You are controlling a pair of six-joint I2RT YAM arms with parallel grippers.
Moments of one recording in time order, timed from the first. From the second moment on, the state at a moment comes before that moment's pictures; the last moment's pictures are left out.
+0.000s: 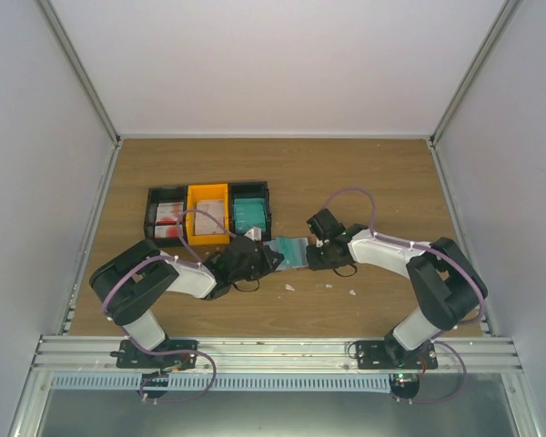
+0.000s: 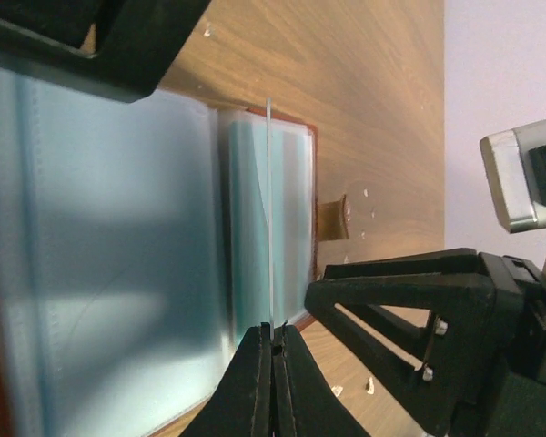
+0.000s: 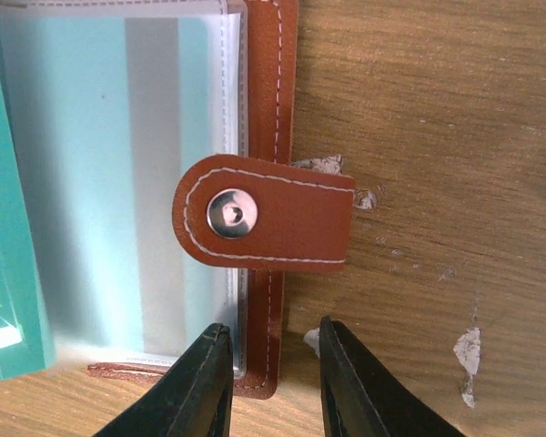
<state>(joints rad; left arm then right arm) -0.81 1.66 0.49 0.64 0.13 -1.18 0.62 1.58 0.82 -0.48 -0.03 0.47</state>
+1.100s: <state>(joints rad) -0.84 1.67 0.54 0.52 0.06 -1.28 0.62 1.59 0.82 -0.45 -0.03 0.48</state>
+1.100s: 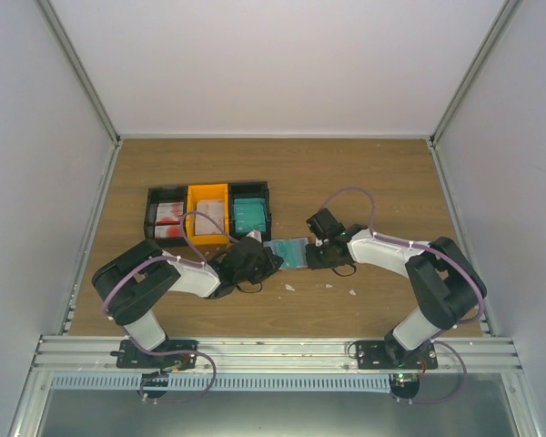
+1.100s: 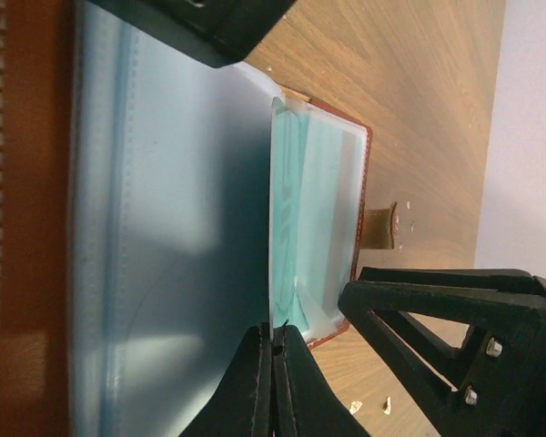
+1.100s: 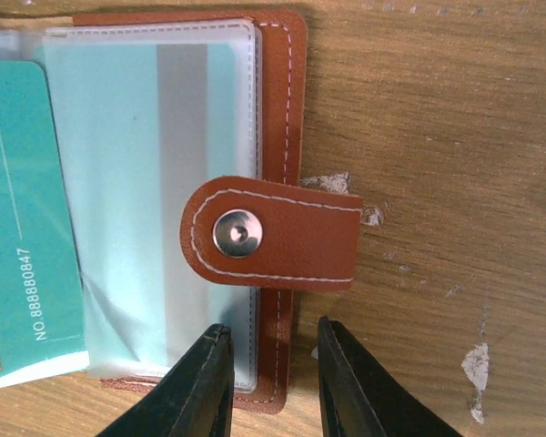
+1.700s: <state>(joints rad) -0.84 1.69 0.54 0.53 0.07 -1.30 0.63 1.60 0.82 -0.44 -0.02 0.48</state>
